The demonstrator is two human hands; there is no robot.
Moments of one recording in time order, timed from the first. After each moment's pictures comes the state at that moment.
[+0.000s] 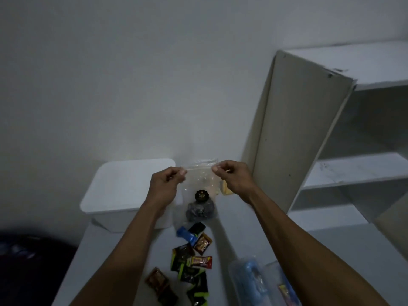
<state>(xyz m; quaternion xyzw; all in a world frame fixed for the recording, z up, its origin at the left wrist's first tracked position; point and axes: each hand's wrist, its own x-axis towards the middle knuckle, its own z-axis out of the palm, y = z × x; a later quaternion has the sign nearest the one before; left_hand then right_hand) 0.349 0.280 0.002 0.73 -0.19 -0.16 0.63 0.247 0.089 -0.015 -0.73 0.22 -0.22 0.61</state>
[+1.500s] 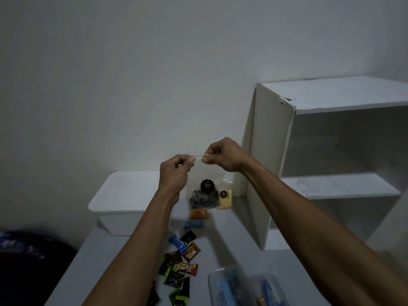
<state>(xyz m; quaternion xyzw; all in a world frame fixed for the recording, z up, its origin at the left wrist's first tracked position) 0.255 0.227 0.081 0.70 -0.18 -0.04 0.69 0.197 0.060 0.121 -0.91 0.06 -0.14 0.40</state>
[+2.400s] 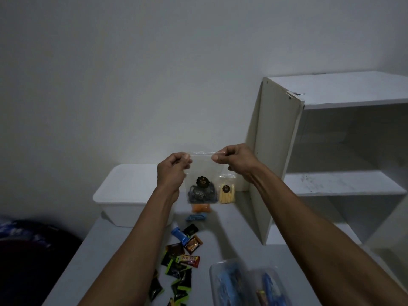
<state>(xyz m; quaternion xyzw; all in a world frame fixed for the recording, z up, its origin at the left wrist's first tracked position) 0.264 0.241 0.066 0.65 -0.12 -0.09 0.75 0.180 0.062 0.095 -0.76 0.16 -0.14 0.62</state>
